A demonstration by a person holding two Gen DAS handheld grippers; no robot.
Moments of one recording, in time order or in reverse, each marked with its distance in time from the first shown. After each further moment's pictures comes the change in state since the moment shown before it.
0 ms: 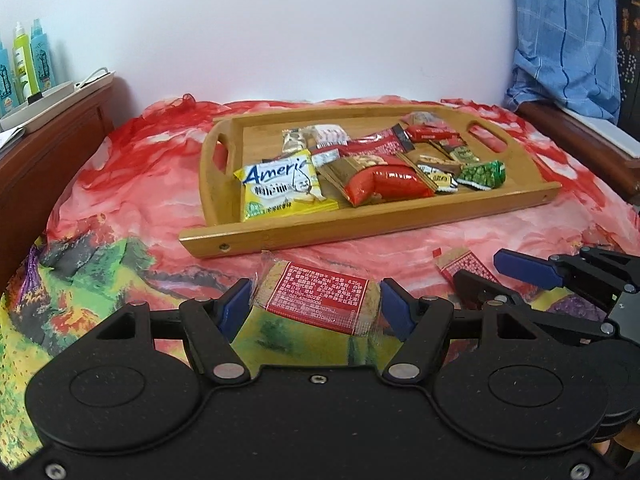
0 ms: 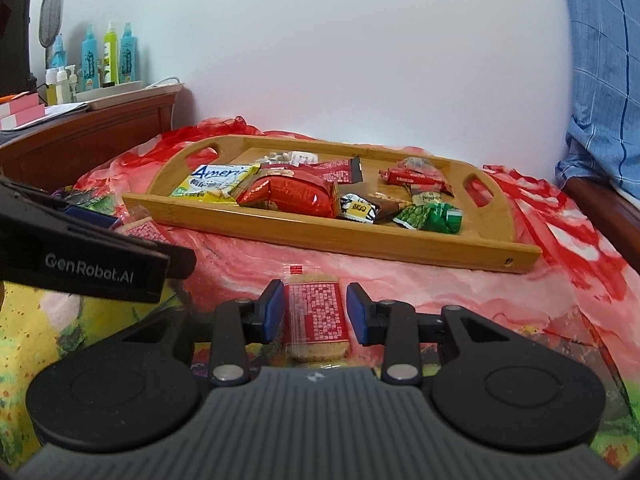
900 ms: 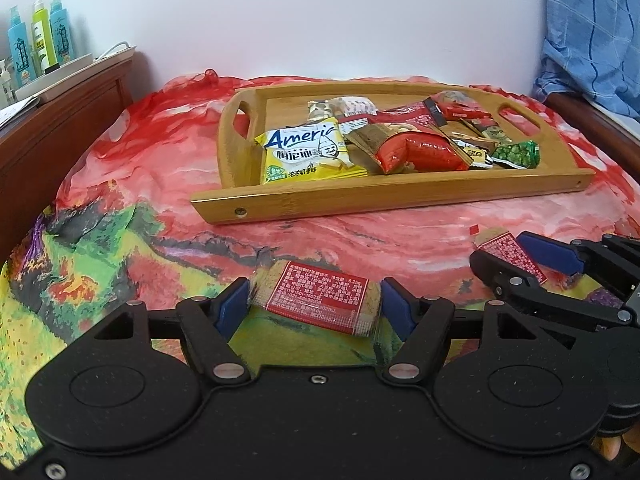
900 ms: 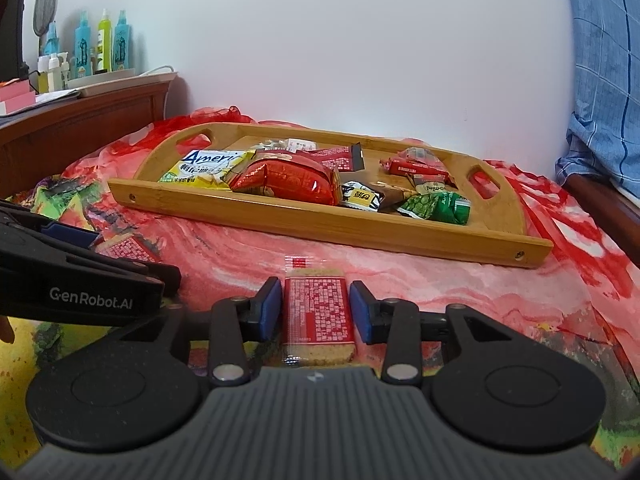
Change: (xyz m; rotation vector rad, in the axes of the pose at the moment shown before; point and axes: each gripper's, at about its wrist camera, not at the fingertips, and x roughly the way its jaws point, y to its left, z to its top) left arm 0.021 0.005 -0.016 -0.047 0.032 0.067; right arm 0.018 0.006 -0.005 -0.016 0.012 -0.029
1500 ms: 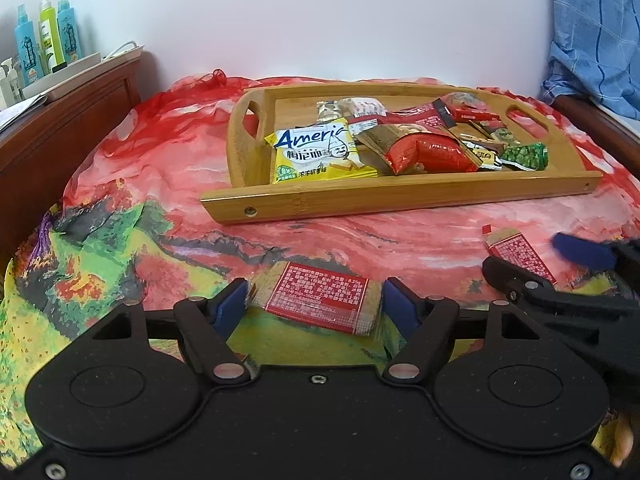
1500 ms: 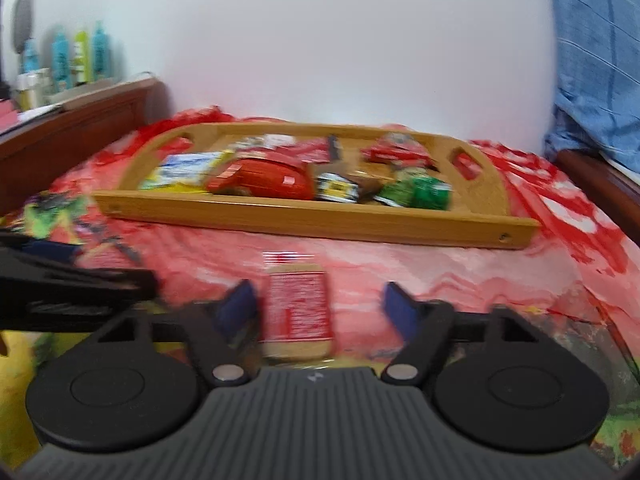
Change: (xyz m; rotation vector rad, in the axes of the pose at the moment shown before) left arm 0.000 0.002 -0.001 -0.008 -0.006 0.019; right arm -0.002 -0.009 0.001 0.072 0.020 0.010
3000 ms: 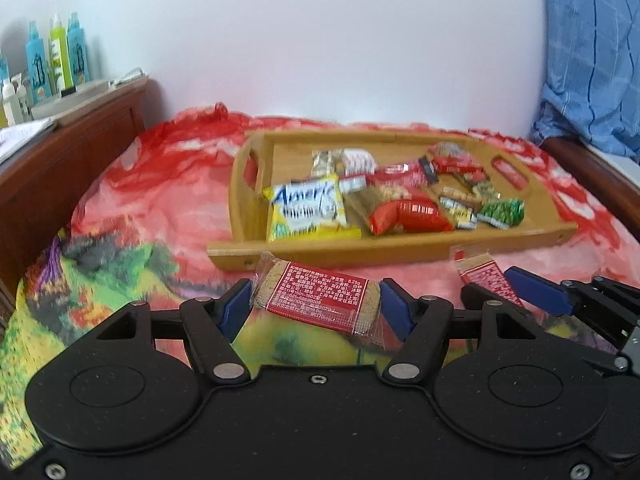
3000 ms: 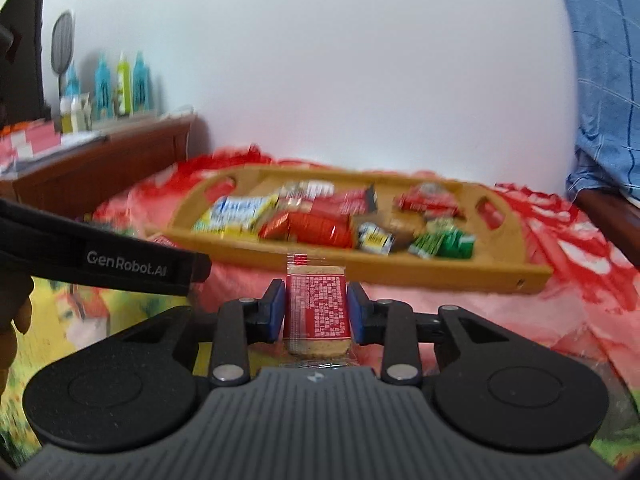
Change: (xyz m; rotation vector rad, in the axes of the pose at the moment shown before) left arm -0.035 -0.001 0.027 -0.038 -0.090 -0.022; right arm -0.029 0.004 0.014 -0.019 -0.120 0.074
